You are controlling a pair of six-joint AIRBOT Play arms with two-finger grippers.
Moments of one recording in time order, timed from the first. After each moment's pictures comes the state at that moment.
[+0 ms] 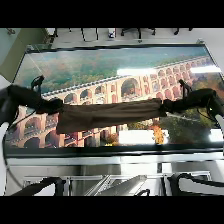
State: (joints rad) left arm 0.01 -1.33 1.27 -1.85 1.28 1.54; right arm -0.21 -1.44 1.06 2.26 -1.09 -1.96
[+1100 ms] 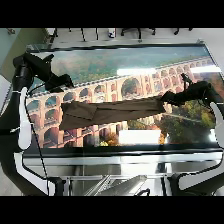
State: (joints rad) left arm -0.02 -1.83 1.99 -1.86 1.52 1.46; right arm -0.28 -1.72 1.31 2.19 -1.04 -1.98
